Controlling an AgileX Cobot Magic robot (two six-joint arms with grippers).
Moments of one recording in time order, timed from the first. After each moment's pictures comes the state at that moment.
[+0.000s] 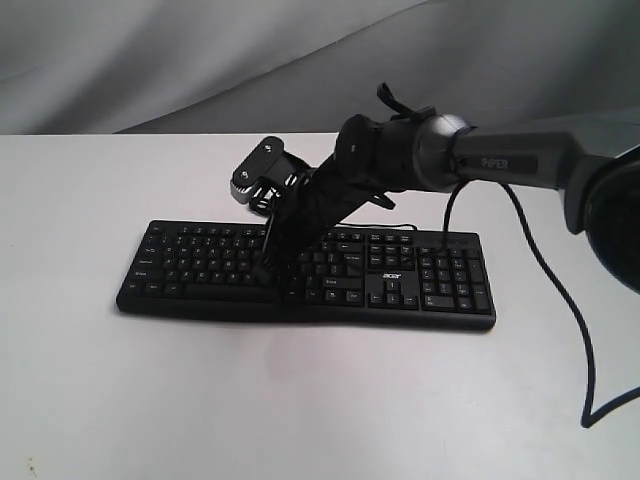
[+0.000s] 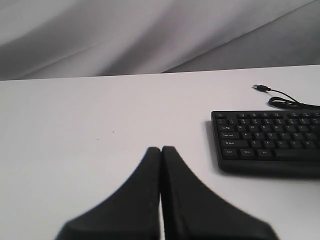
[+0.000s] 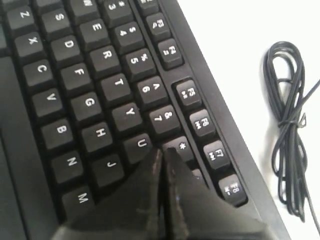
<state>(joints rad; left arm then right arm) 0.12 0.06 0.00 0.12 0.27 -0.07 0.58 2.30 -1.67 0.52 0.52 -0.92</state>
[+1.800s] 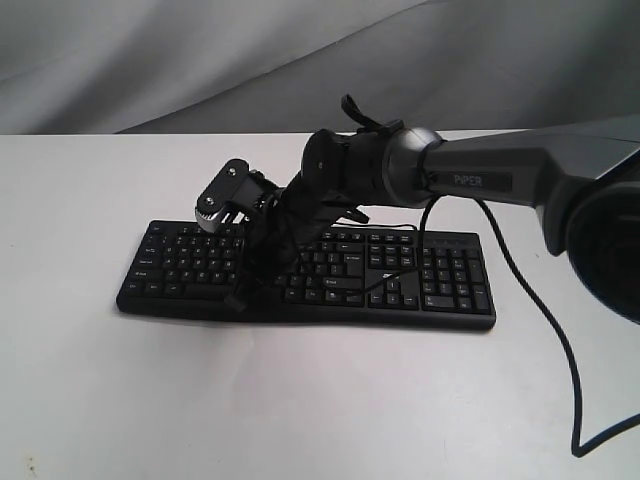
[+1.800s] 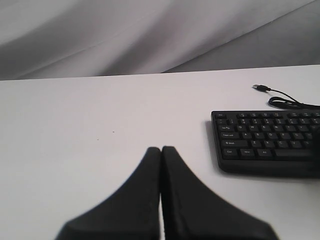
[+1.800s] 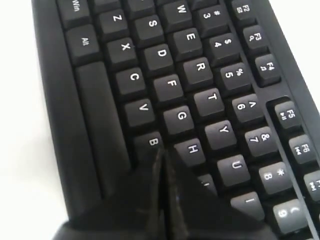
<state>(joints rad) 0.12 0.06 0.00 0.12 0.27 -0.07 0.66 2.30 -1.67 0.49 0.57 -0.90</state>
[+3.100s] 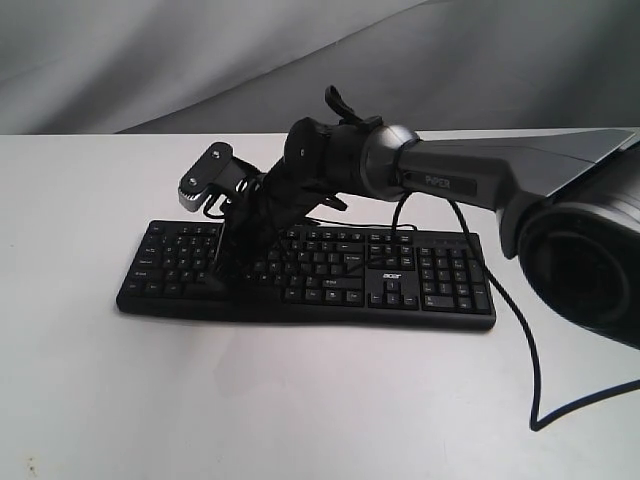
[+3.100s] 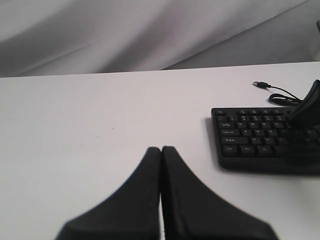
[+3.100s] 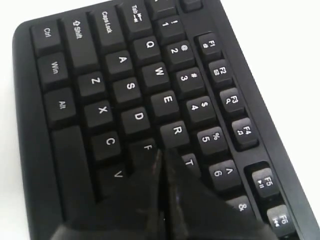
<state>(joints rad) 0.12 0.07 0.00 0.12 0.27 -0.07 0.66 2.40 -1.86 0.52 0.61 -0.89</state>
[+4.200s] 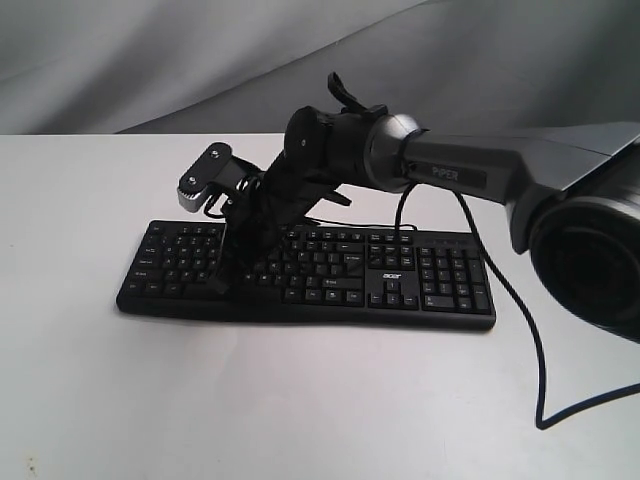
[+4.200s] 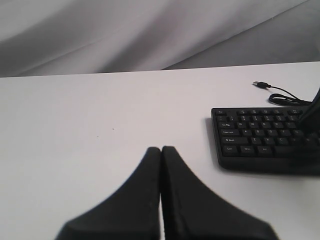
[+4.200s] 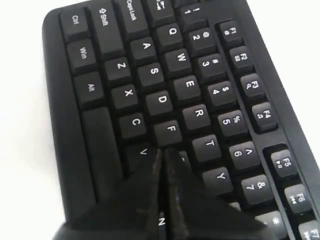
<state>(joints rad) 0.12 0.07 0.00 0.12 0.27 -0.07 0.66 2.37 -1.86 0.49 0.70 -0.86</state>
